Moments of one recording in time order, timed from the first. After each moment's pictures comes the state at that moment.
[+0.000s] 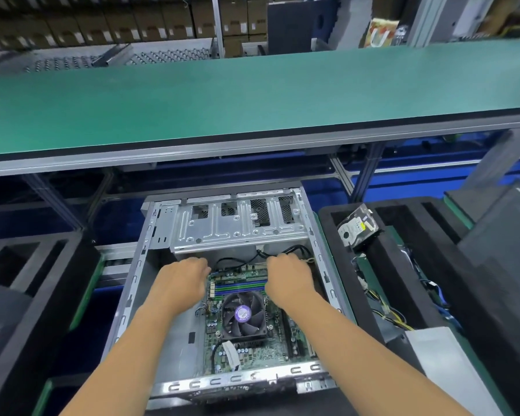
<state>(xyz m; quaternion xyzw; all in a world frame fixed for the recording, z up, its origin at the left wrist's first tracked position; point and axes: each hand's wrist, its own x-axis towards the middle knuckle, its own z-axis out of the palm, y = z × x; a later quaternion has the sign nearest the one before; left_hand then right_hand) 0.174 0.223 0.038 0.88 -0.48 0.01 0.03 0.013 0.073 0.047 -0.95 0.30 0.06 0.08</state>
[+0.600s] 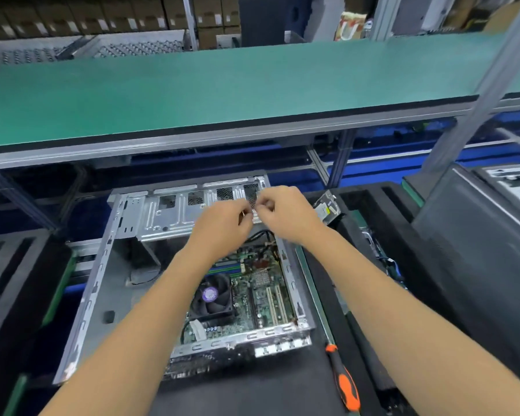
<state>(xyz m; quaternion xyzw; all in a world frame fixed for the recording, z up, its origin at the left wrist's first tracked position) 0.078 0.119 0.125 0.80 -0.55 -0.01 0.23 -0.037 0.012 0.143 -0.92 0.24 -0.16 0.28</state>
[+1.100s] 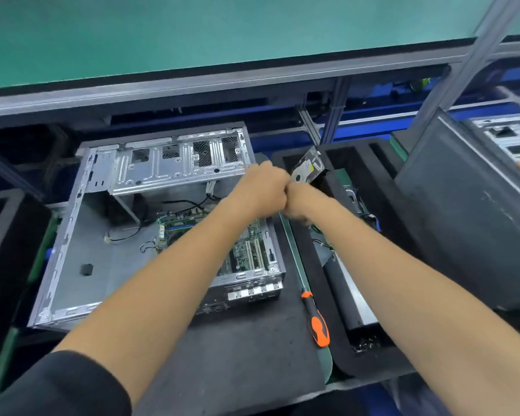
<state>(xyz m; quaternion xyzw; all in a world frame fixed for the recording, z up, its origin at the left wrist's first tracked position) -0.008 0.058 0.113 0.75 -0.66 0.00 0.04 -0.089 -0.010 0.093 -0.91 0.36 0.18 0.14</state>
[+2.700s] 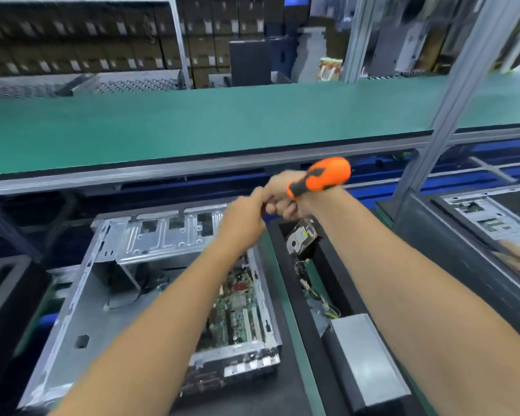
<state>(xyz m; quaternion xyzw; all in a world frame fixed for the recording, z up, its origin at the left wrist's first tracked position) 0.021 0.051 0.162 0.80 -0.53 0.02 0.28 -0.064 -0.036 0.236 -0.67 0.38 -0.02 0.64</state>
